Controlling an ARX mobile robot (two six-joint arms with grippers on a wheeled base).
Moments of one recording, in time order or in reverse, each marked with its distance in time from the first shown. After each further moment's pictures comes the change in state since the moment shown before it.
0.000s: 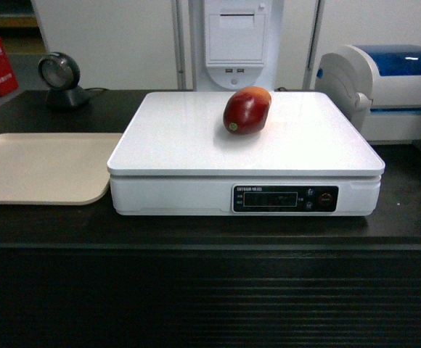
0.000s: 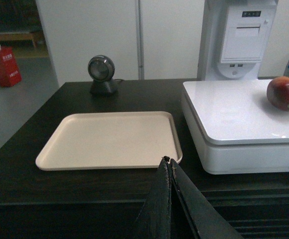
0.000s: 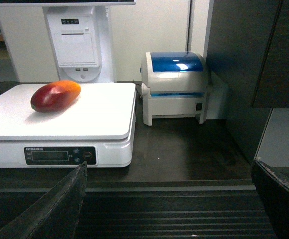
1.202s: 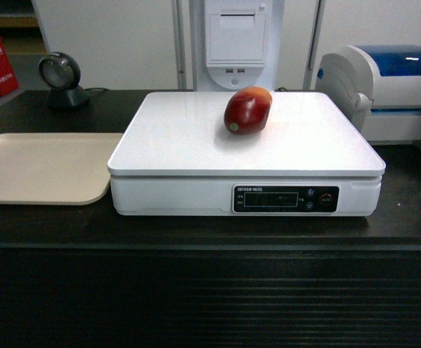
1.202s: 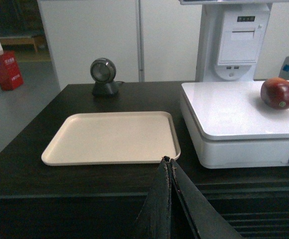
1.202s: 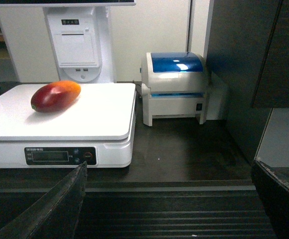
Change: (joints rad) left arm 0.000 -0.385 0.001 -0.384 0.001 0.000; right arm 0.000 0.000 0.000 0.000 0.000 0.000
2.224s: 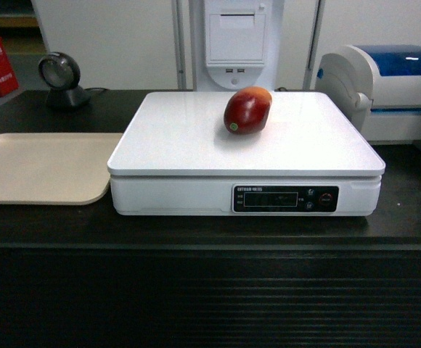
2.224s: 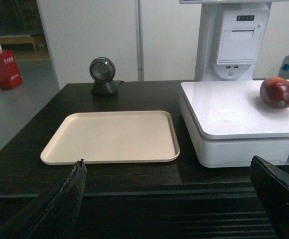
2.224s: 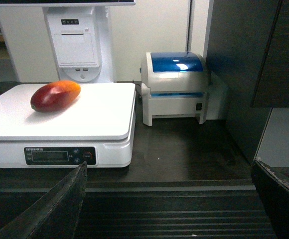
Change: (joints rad) left arm 0.000 0.000 0.000 0.000 0.000 -0.001; right arm 0.000 0.000 0.000 0.000 0.000 0.000
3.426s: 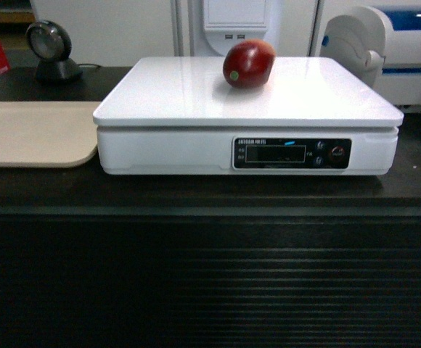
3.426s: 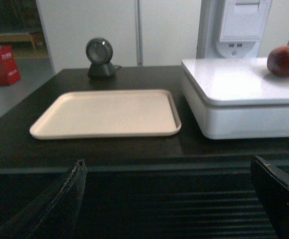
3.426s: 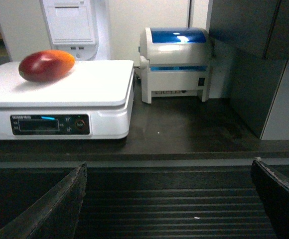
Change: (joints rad) left arm 0.000 0.000 0.000 0.001 -0.001 0.000; right arm 0.000 0.000 0.000 0.000 -0.001 0.000
